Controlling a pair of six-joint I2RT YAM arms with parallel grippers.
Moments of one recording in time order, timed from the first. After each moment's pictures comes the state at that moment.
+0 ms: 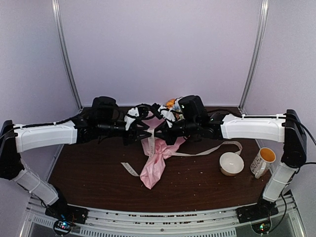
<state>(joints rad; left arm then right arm) -0.74 1.45 1.00 0.02 0.45 0.40 0.87 1.71 1.28 -0.03 -0.34 -0.06</state>
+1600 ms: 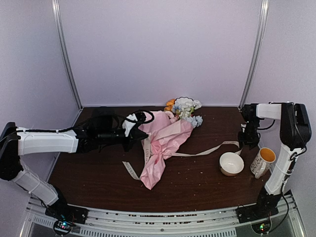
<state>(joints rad) -0.76 1.43 0.85 0.18 0.31 0.28 -0.02 1.85 1.28 -0.95 0.15 0.18</state>
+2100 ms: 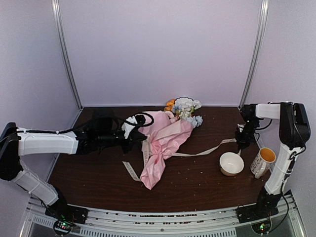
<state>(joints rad) -0.76 1.43 0.83 0.18 0.28 0.30 -0.03 1.89 1.29 -0.94 -0.04 0.13</state>
